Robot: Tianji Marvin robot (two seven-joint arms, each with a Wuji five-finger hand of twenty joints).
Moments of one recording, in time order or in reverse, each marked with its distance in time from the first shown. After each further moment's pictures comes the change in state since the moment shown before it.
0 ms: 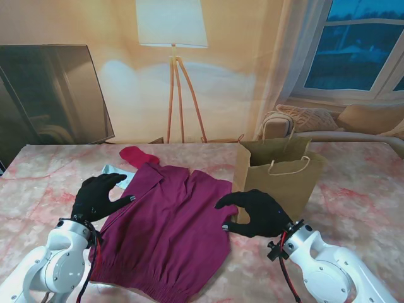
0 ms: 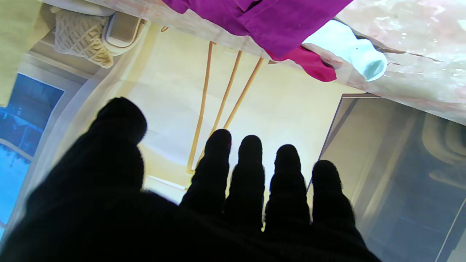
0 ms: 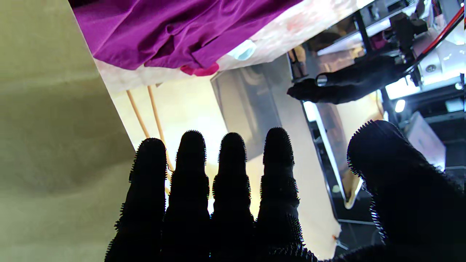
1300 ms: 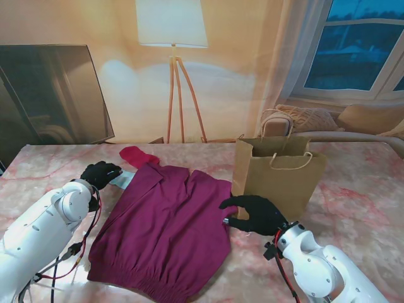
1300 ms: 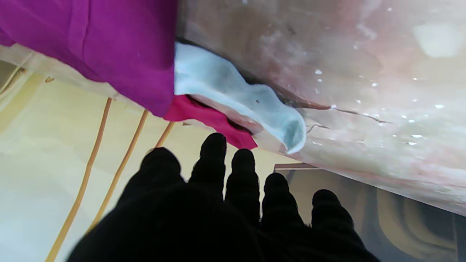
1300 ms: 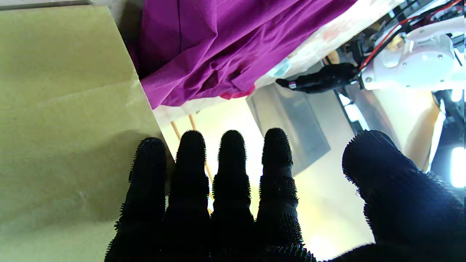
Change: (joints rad) left arm -0.761 0.010 0.419 0.979 -0.234 -0.073 -0.097; right arm 0.078 -0.006 -0.077 0.133 0.069 0.140 0.011; left_hand 0.286 0.492 -0.406 0.053 -0.031 -0.050 -0.026 -0.009 -0.124 -0.078 -0.021 -0.048 -0.244 -0.145 -0.056 -0.047 -0.050 -0.025 -0.466 -0.036; right_hand 0.000 0.085 -0.038 0.000 0.000 0.013 -0.010 -0.004 0.010 0.001 0.041 0.010 0.001 0.000 0.000 0.000 -0.001 0.000 0.021 0.000
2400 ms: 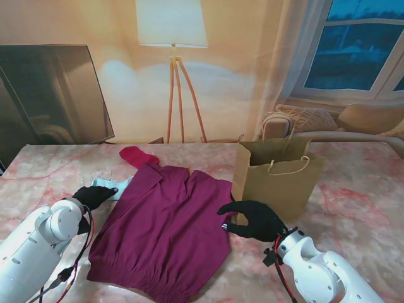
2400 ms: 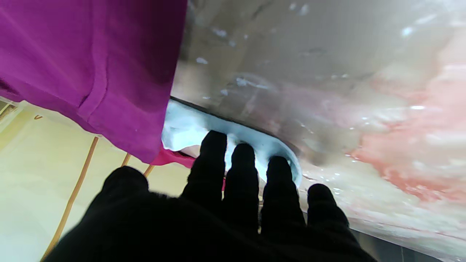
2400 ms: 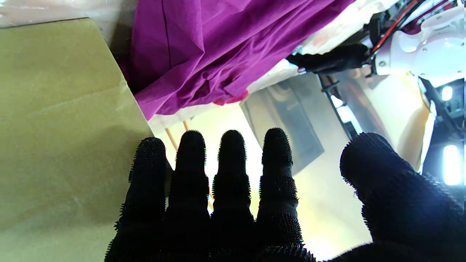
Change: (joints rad) left arm 0.275 0.048 -0.225 -0.323 0.101 0.120 -0.215; right arm -0.036 -0.001 0.004 -0.014 0.004 -0.025 -0.002; left_hand -0.275 0.048 0.005 0.020 0.105 0.029 -0.038 -0.026 0.098 0.037 -0.067 -0.001 0.144 0.077 0.040 -0.001 -0.010 -0.016 0.094 0.134; right_hand 0.000 0.023 0.000 0.000 0.000 0.000 0.000 0.000 0.000 0.000 0.004 0.001 0.000 0.000 0.000 0.000 0.000 0.000 0.009 0.000
